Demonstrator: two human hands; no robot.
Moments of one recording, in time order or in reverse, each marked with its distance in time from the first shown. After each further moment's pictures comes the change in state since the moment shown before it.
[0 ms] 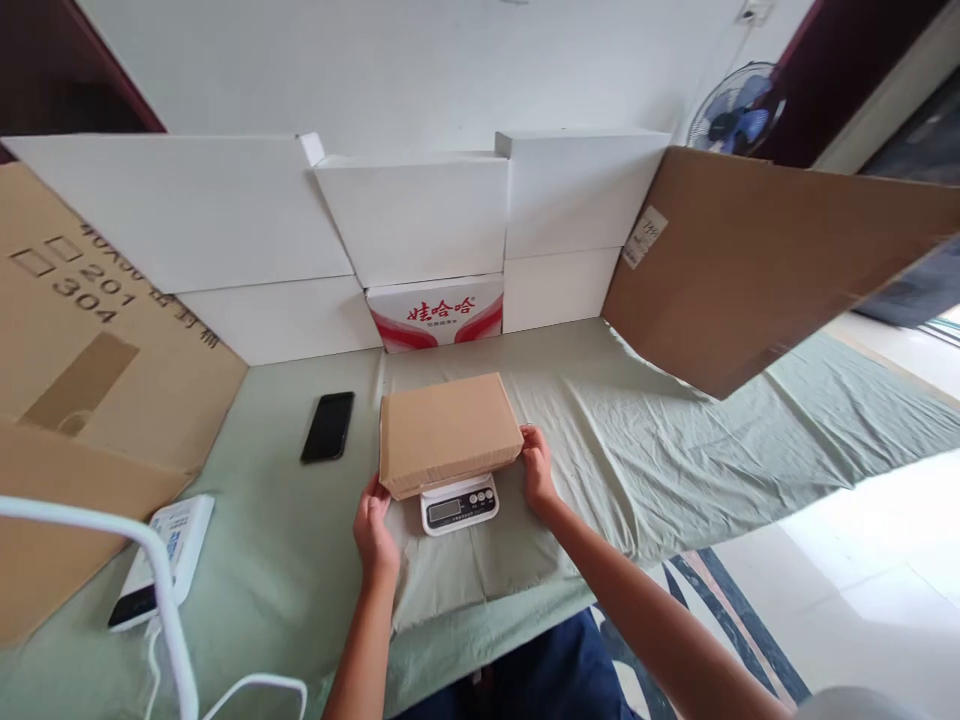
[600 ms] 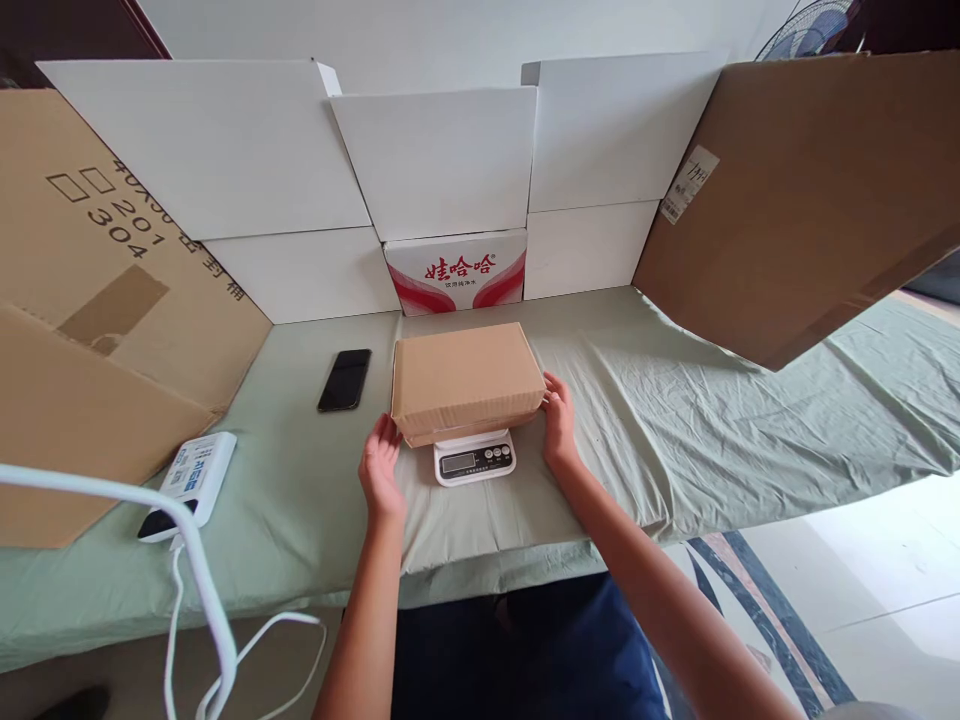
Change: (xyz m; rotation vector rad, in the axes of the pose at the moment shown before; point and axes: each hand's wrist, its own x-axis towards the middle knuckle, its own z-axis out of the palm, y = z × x) left_hand 0.003 0.015 0.007 -0.222 -0.040 0.078; right_hand 0.003 0.011 -0.001 -0.035 -0.015 -0.137
